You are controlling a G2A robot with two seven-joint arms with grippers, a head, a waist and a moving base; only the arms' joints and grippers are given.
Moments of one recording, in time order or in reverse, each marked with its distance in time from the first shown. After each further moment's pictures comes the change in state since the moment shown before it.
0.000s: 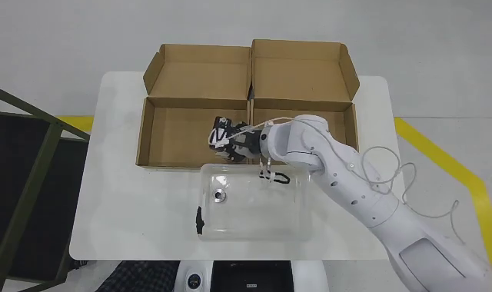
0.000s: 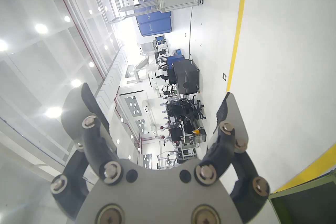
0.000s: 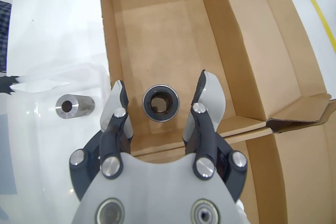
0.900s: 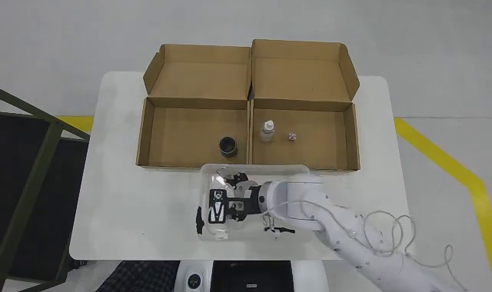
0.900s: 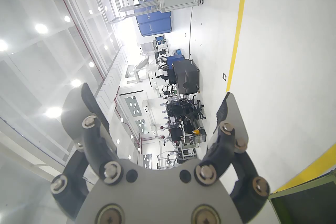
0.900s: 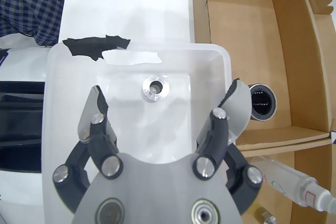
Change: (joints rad) left arm 0.000 0.000 0.000 0.000 0.000 0.000 0.000; right arm -0.325 0.064 -0.002 -0.275 -0.265 -0.074 -0.012
